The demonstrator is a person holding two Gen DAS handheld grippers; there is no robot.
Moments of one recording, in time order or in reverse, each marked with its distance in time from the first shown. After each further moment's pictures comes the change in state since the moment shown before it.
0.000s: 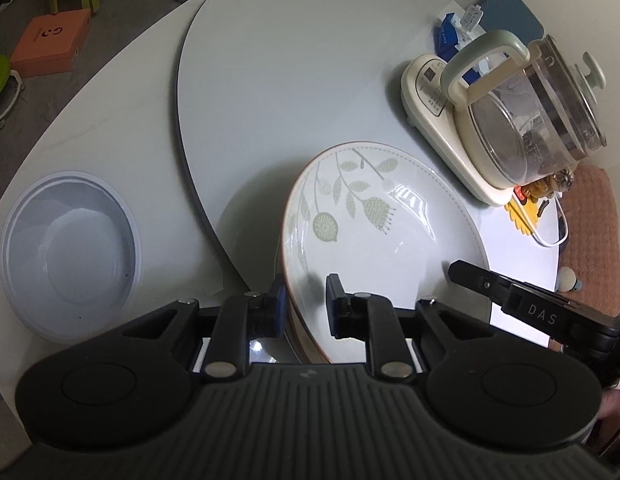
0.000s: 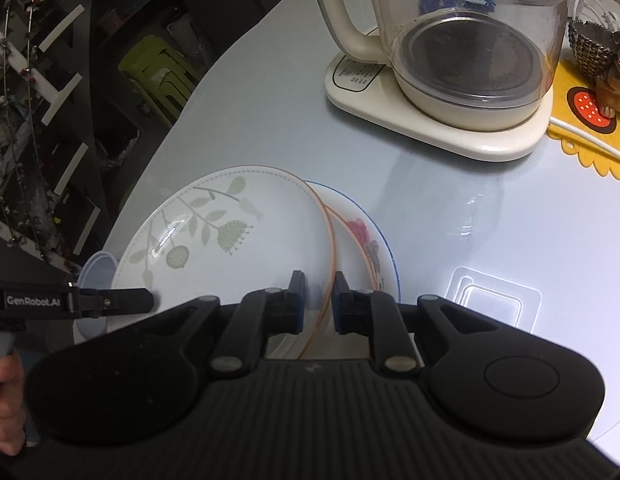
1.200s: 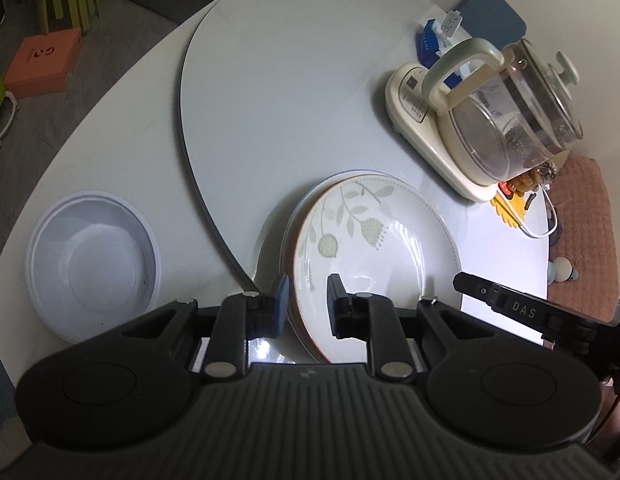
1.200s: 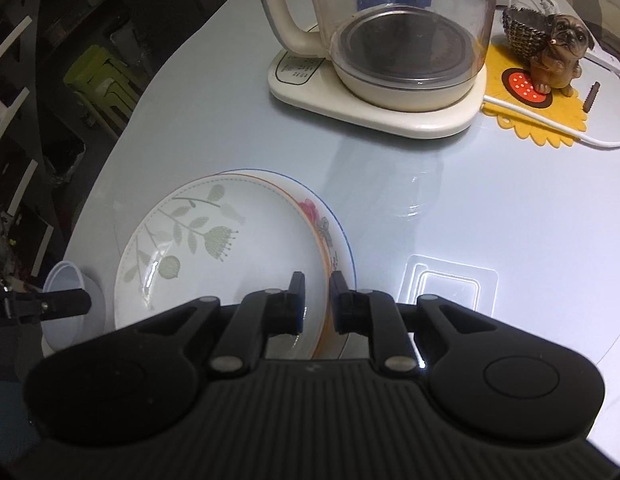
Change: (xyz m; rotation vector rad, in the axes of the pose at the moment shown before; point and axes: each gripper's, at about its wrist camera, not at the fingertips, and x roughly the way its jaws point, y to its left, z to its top) left arm -0.034 0.004 -0.002 0.060 -0.034 -0.024; right arm -0.016 0.003 -0.013 0.095 -0.026 -0.160
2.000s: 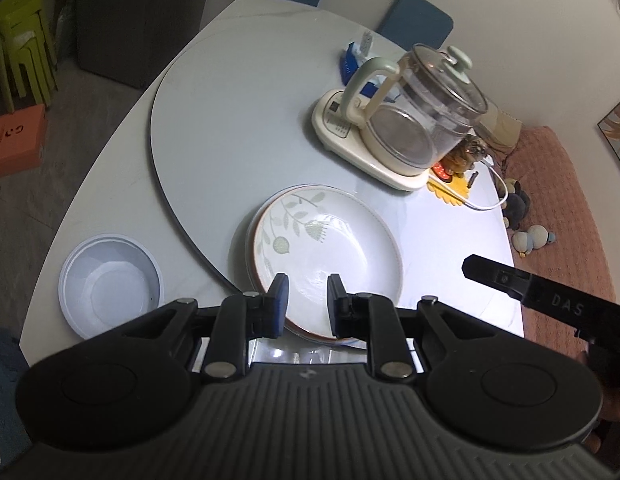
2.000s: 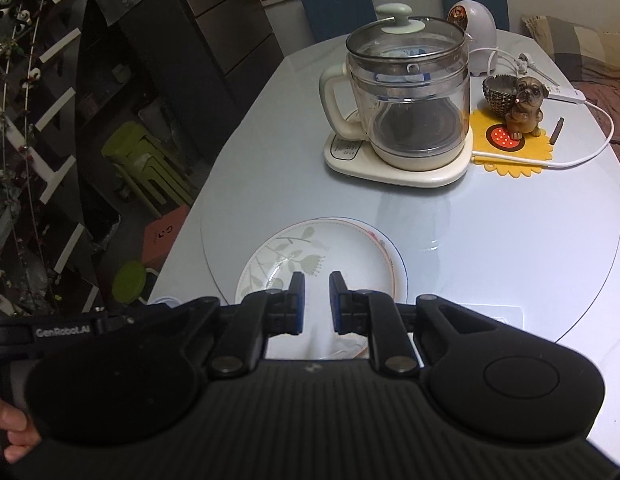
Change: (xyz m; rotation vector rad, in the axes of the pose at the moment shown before) left arm -0.093 -0.030 -0.037 0.210 -0.109 -0.069; right arm -0.134 0.049 -0.051 0.054 -0.243 0.070
